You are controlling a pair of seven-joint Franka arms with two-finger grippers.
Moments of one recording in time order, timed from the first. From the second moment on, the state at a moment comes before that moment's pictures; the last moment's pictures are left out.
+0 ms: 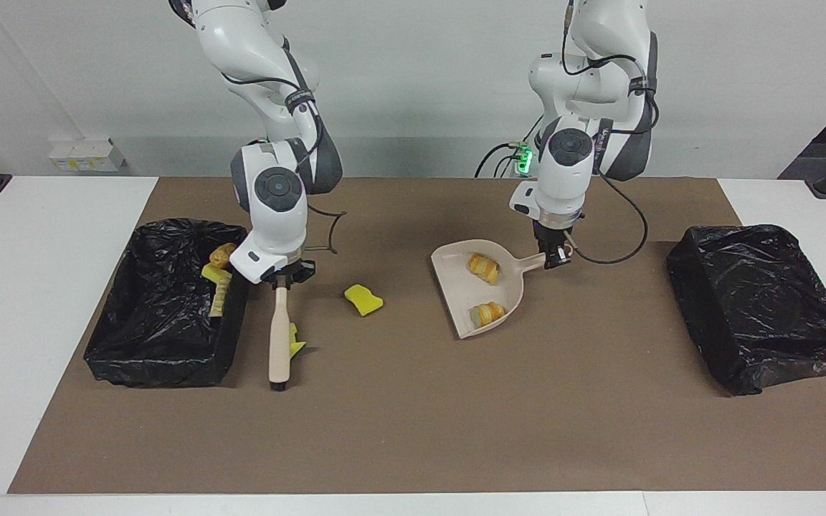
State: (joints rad) left arm -0.37 0.01 -0.07 -2.23 0.22 2.12 0.83; right arm 0.02 0.25 0.27 -1.92 -0.23 1.98 0.28
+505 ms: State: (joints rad) left arm -0.46 -0.02 -0.08 -2.23 0.25 2.04 0.71; right arm 0.23 0.21 0.27 -1.92 -0.04 1.95 0.43
